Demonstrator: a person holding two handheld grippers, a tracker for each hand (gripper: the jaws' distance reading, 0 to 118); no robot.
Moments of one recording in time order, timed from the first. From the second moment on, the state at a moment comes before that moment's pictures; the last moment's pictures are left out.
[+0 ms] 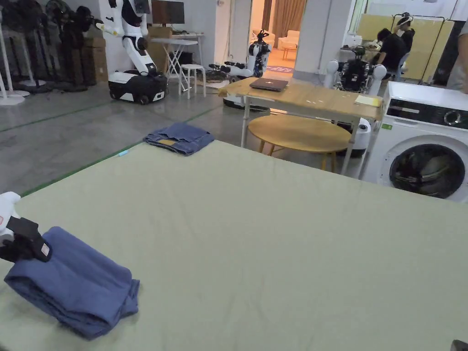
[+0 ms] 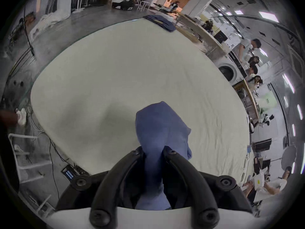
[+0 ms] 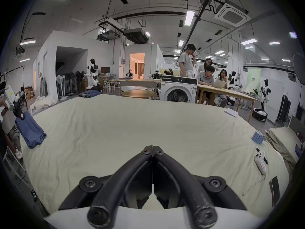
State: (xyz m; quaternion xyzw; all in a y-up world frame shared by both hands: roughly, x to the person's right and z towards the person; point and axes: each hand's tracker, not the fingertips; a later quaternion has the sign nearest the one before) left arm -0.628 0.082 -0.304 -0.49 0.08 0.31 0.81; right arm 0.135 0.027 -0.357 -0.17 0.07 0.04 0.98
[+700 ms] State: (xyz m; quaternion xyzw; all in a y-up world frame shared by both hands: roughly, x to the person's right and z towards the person) left arm -0.482 0.050 -0.315 -0.42 0.04 0.19 0.89; right arm 0.149 0.017 -0.360 -0.18 0.07 0.02 0.98
